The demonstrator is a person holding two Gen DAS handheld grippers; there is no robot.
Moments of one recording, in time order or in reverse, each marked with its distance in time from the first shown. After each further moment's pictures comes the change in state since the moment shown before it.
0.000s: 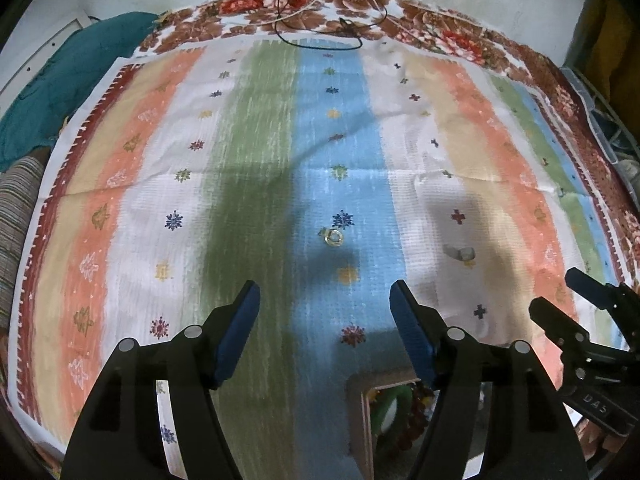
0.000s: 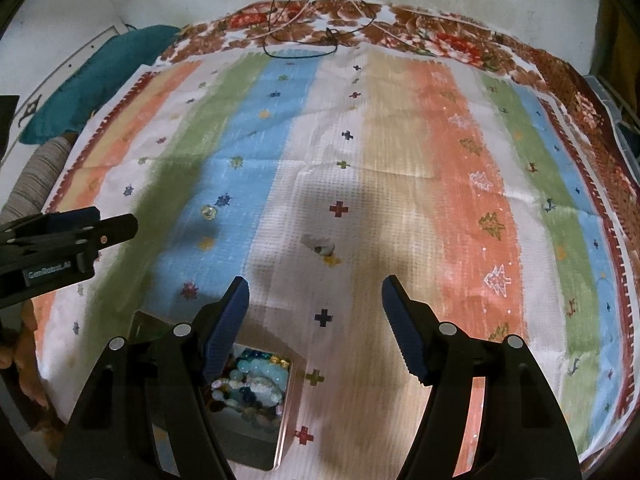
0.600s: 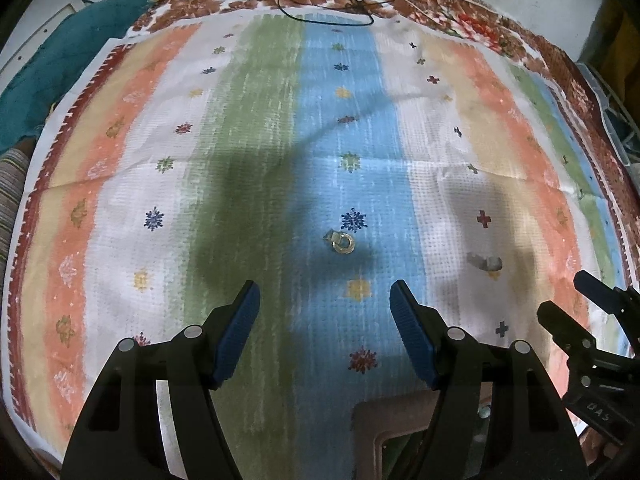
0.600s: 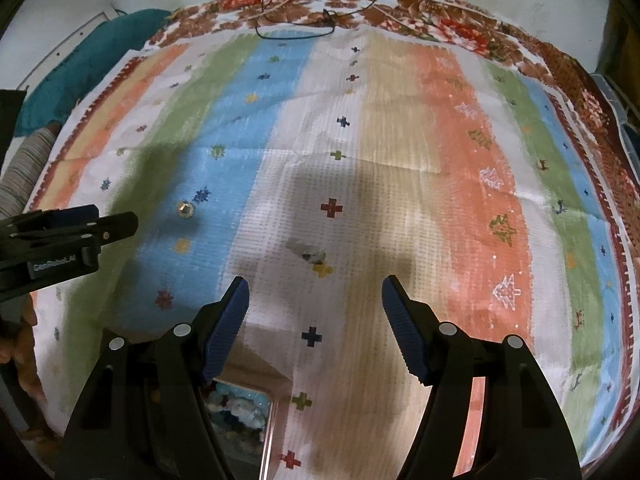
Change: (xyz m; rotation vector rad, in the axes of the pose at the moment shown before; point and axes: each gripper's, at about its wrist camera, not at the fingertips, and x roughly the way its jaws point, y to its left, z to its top) left arm 0.042 0.003 0.014 -0.016 0.069 0.000; right arm 0.036 -0.004 0.013 -0.008 0.059 -0.025
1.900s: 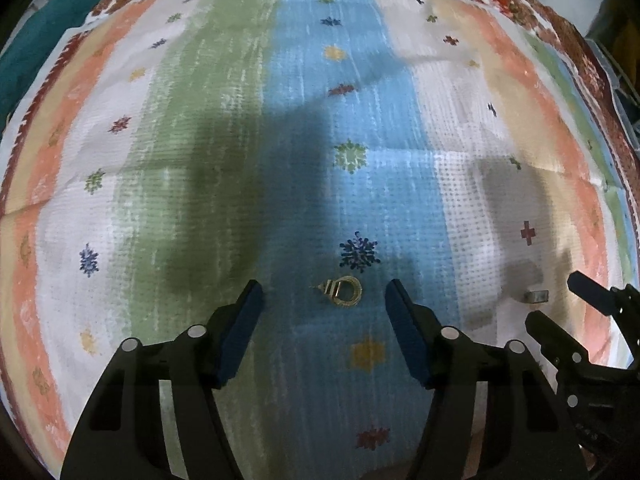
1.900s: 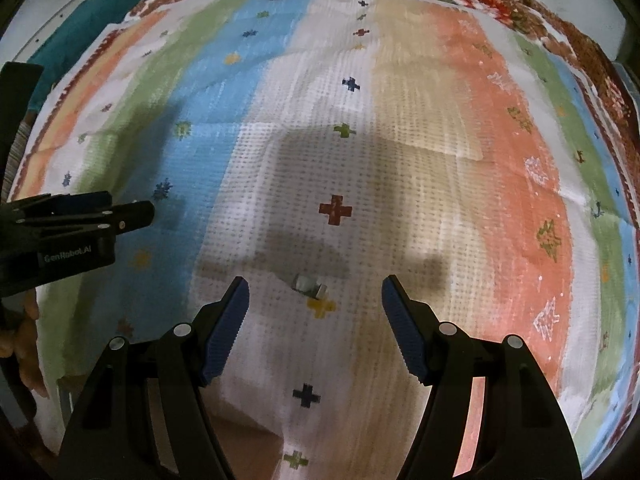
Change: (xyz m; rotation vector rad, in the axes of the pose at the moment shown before) left arm 0.082 -0.004 0.038 0.050 0.125 -0.021; right arm 0.072 -0.001 0.023 0.002 0.129 0.003
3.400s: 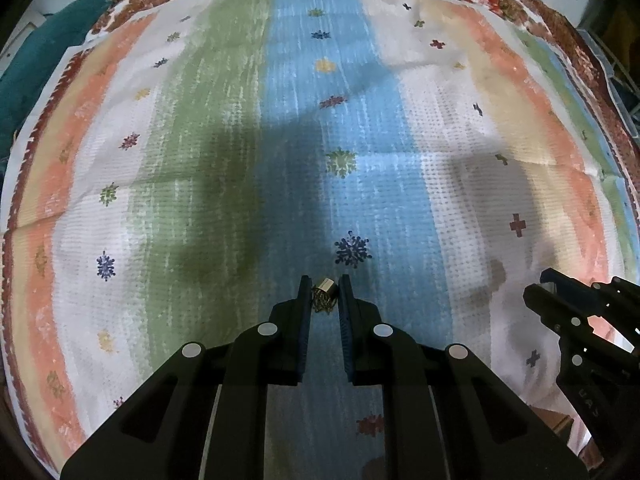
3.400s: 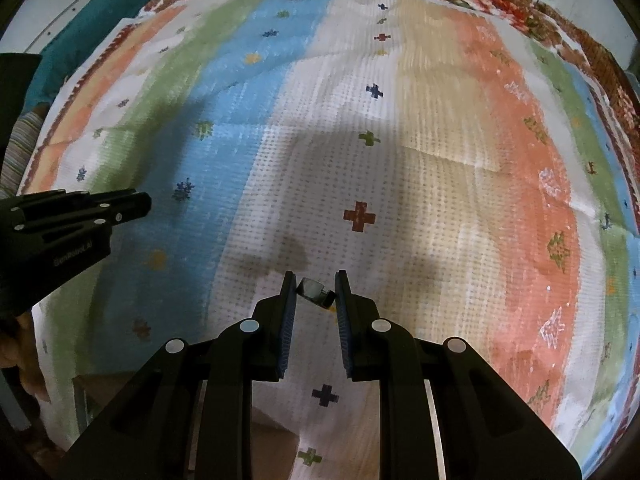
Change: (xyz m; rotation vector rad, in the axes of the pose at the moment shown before) left arm -0.019 -0.007 -0.005 0.032 -0.032 0.028; right arm -0.007 0.009 0.002 -0.032 0.002 0.039
